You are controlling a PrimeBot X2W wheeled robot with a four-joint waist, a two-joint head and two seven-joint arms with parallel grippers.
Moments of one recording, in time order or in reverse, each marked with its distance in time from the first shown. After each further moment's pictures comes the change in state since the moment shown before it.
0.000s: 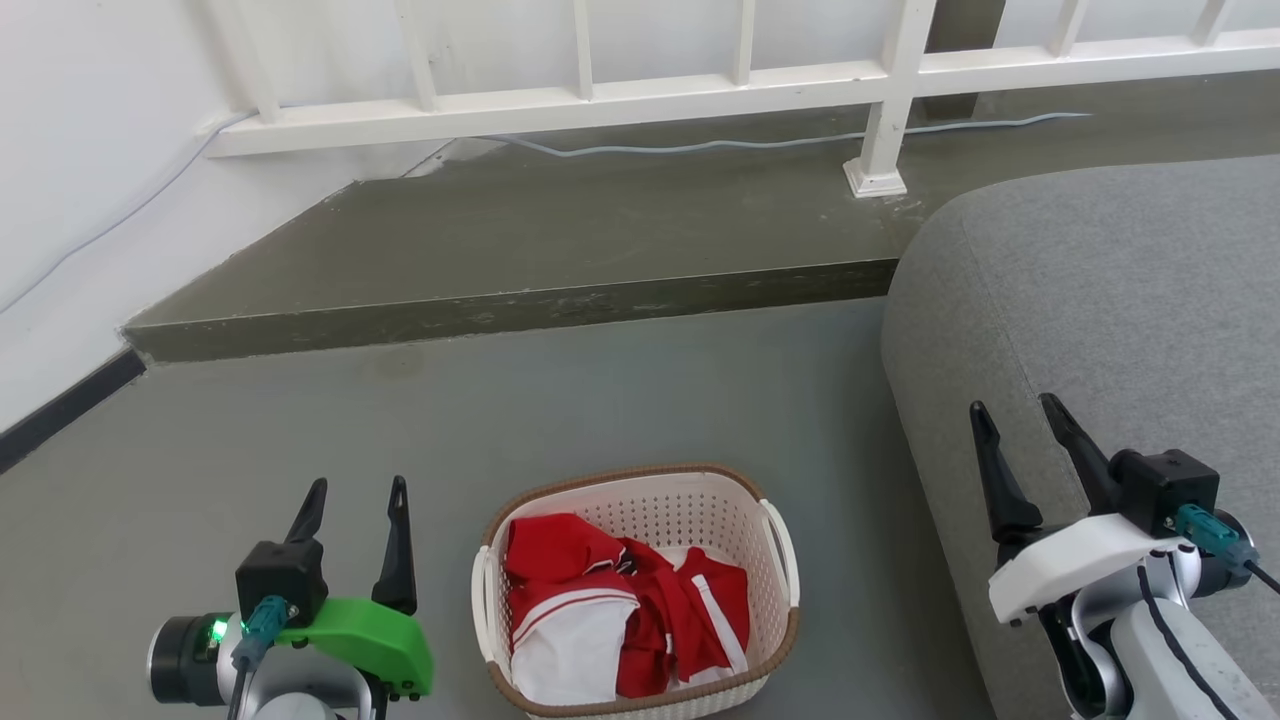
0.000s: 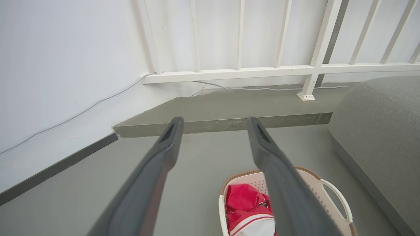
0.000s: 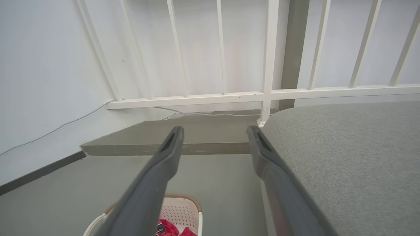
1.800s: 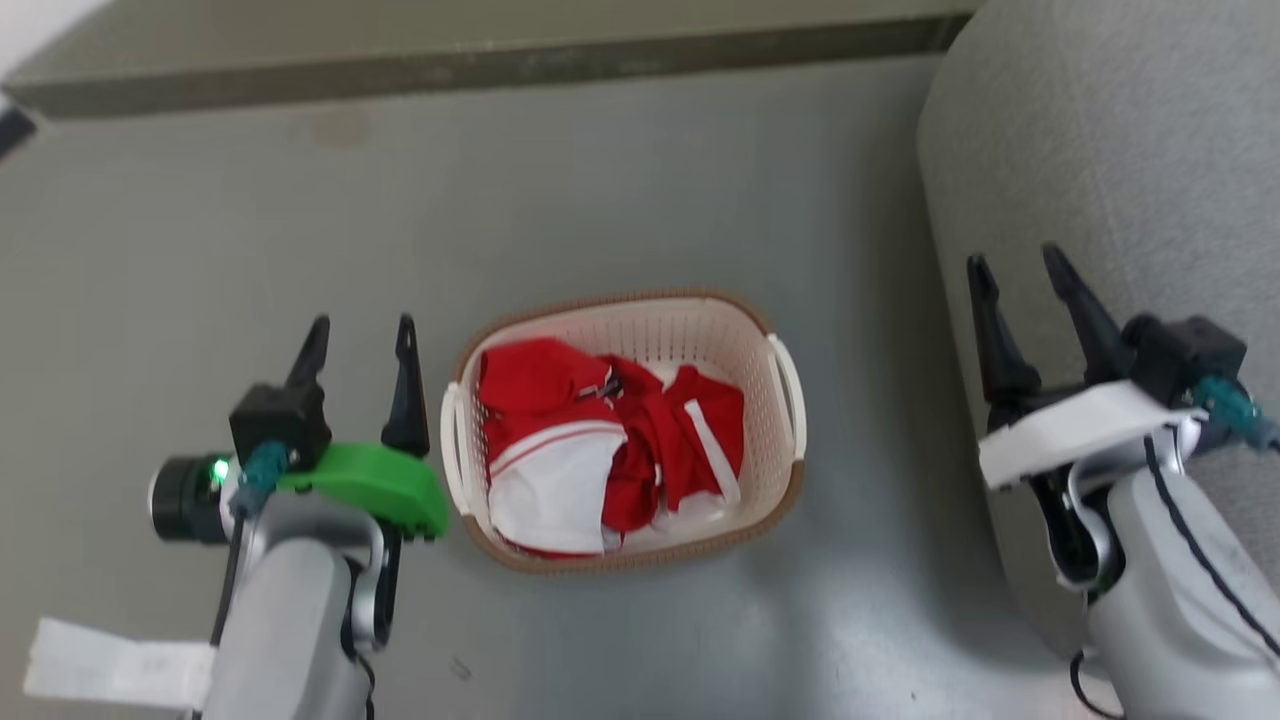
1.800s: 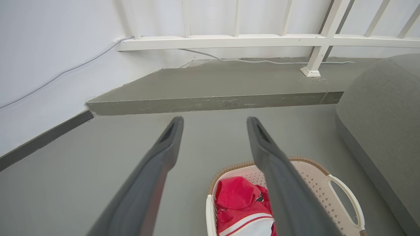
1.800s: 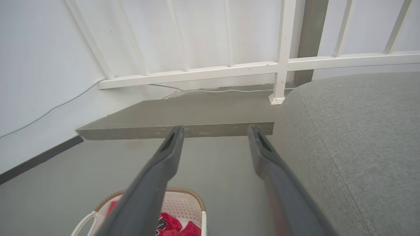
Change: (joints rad) left arm -0.233 -0.038 -0.004 0.015 0.006 0.008 0.037; right arm -0.202 0.034 -0.041 0.010 -0.017 0.054 0.000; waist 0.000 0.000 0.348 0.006
